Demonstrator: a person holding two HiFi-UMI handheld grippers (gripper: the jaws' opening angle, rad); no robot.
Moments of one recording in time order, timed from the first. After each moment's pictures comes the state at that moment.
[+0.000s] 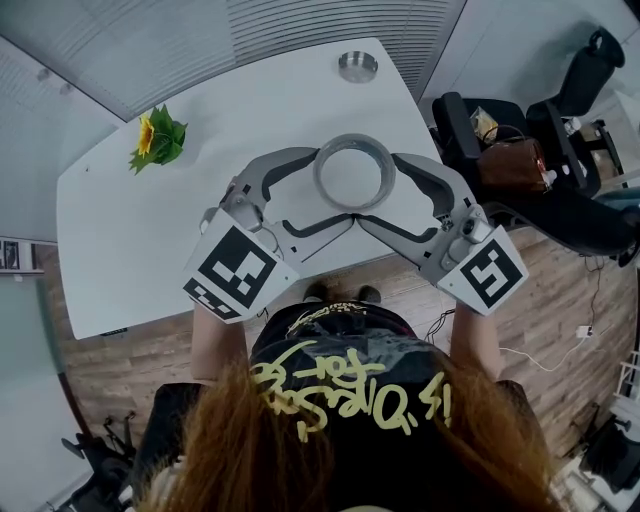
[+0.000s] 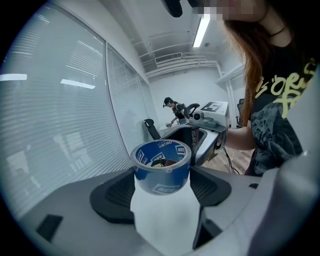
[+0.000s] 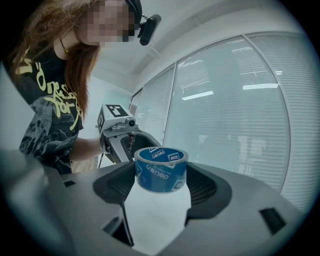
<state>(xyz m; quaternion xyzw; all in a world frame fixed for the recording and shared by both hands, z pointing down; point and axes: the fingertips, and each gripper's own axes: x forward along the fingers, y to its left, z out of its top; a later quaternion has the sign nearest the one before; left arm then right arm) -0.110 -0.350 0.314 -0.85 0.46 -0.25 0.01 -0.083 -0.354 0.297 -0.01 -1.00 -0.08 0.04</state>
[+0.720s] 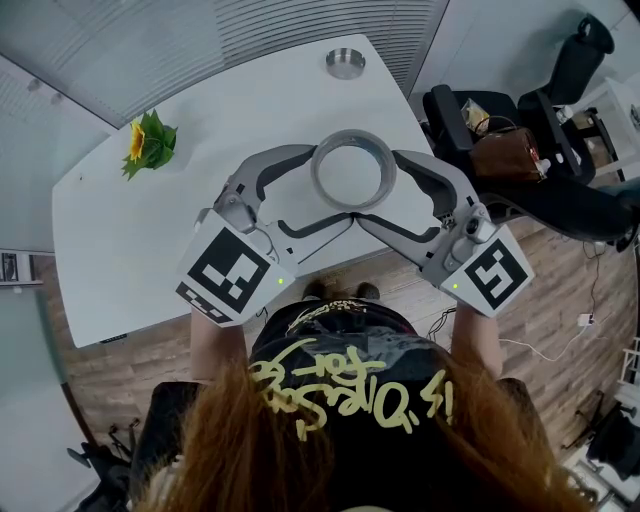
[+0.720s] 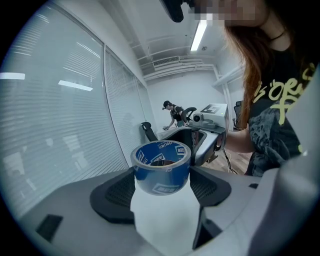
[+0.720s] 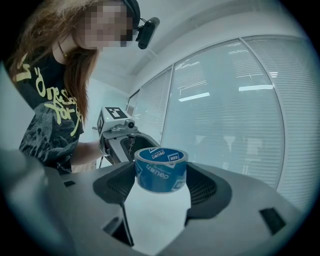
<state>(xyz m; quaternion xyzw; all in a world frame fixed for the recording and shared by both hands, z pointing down) -0.101 -0.349 0.303 -0.87 0.44 -0.24 0.01 -0.073 -0.352 0.287 0.01 -1.00 -0.07 0.03</state>
